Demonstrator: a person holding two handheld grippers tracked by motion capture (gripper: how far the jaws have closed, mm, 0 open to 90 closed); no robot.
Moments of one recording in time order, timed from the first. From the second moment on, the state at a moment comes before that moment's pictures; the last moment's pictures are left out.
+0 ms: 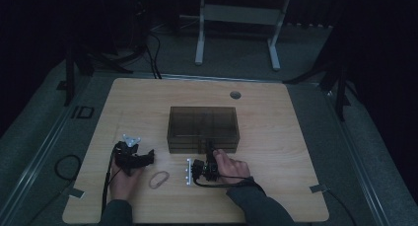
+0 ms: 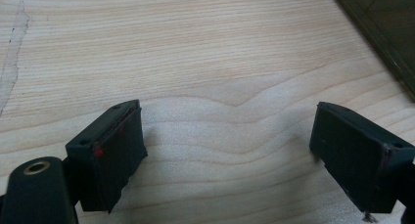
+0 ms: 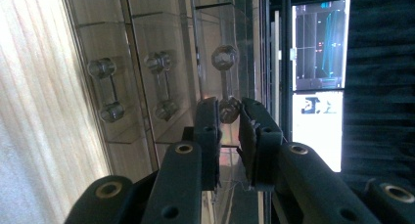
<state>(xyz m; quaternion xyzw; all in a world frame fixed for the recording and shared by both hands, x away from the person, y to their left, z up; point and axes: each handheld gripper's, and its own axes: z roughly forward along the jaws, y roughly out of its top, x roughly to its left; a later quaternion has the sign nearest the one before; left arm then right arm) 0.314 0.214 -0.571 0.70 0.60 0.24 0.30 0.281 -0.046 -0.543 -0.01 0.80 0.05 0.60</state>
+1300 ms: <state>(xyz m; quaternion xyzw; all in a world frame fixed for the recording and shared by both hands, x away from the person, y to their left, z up) 0.314 0.214 -0.571 0.70 0.60 0.24 0.30 0.276 -0.048 -0.553 -0.05 0.77 0.03 0.64</state>
